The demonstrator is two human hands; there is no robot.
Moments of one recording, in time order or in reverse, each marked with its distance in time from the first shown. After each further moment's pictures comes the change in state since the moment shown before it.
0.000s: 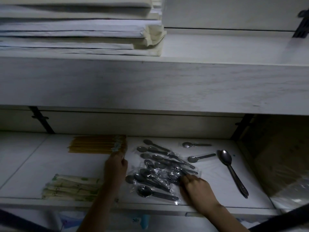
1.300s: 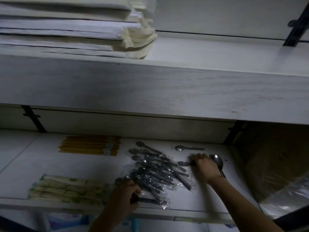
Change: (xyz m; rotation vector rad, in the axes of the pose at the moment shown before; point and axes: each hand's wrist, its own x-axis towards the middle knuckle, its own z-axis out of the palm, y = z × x) left_hand -0.080 0.021 0.005 -0.058 -0.442 0.352; right_hand 0.057 0.098 -0.011 0.016 -0.179 0.182
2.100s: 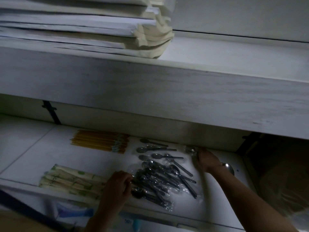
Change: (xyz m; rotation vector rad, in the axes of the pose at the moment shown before) left_hand 0.006 -0.035 0.001 -0.018 0.442 -0.028; right_hand 0.056 -0.004 -0.013 0.215 -0.053 0.052
